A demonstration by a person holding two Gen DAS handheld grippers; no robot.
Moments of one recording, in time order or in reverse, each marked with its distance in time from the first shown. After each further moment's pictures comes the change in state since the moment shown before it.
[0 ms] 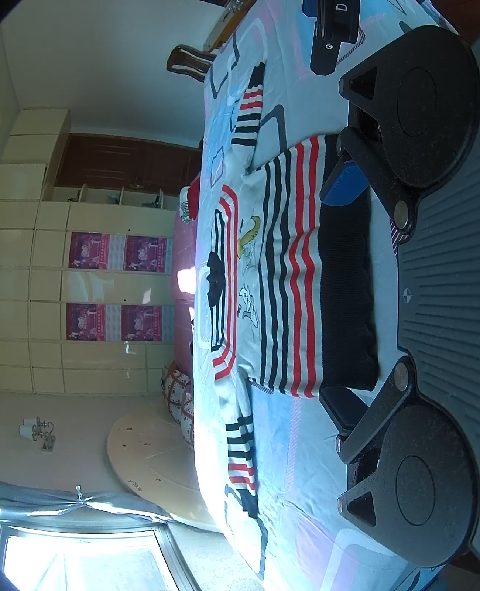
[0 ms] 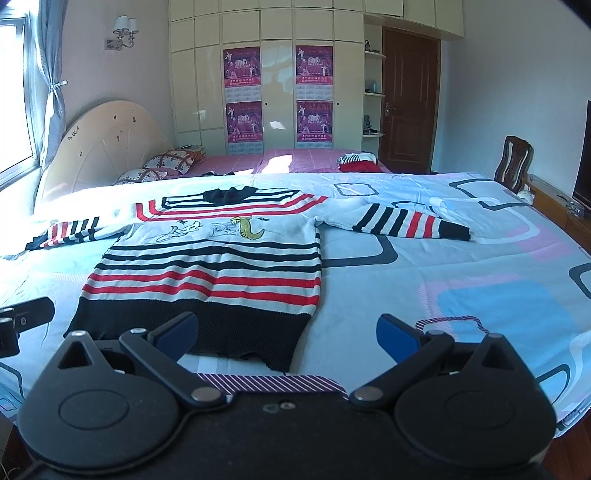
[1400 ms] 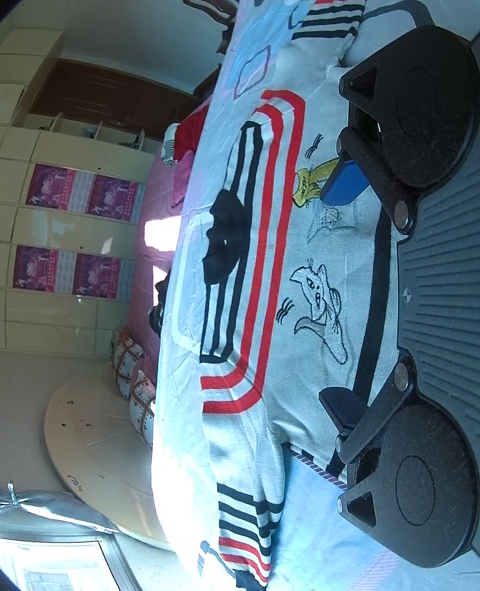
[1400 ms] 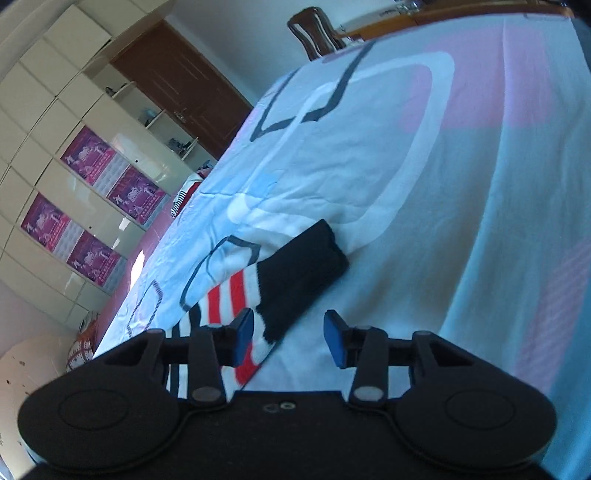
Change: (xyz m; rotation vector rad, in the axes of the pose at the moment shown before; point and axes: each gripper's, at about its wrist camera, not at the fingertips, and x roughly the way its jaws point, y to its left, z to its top) left arm 0.344 -0.040 0.119 -0.139 0.174 0.121; right arm 0.324 -0.358 0.061 0.963 -0.013 -0.138
